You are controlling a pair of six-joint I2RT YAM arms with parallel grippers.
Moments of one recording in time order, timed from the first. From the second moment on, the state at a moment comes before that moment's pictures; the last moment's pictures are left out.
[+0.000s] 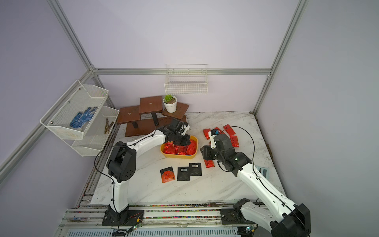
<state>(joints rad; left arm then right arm) -0.59 2.03 1.65 -0.56 0.30 -0.38 0.48 1.07 0.93 -0.53 -0.11 0.42</state>
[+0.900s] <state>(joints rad) -0.19 1.41 1.29 -0.65 0.34 -0.36 0.48 1.21 0.97 -0.43 -0.29 0.42</state>
